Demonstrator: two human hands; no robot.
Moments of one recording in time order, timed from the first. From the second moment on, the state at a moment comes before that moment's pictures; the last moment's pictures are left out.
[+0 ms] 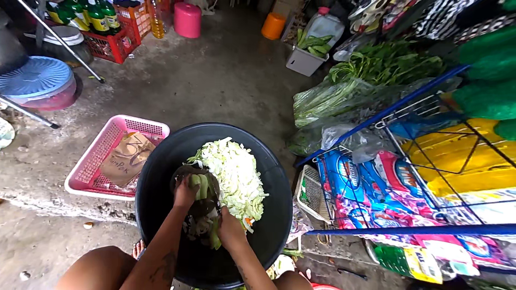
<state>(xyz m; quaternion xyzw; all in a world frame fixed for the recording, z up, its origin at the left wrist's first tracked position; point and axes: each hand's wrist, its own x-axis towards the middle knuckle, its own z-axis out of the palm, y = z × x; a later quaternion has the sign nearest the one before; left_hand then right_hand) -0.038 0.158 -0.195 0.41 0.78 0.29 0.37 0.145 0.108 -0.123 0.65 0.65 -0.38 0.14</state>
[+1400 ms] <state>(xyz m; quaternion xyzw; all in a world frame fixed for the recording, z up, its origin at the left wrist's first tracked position) -0.048 0.161 -0.196 0.25 0.72 0.43 0.49 0.110 0.091 -0.106 0.62 0.68 -0.36 0.17</state>
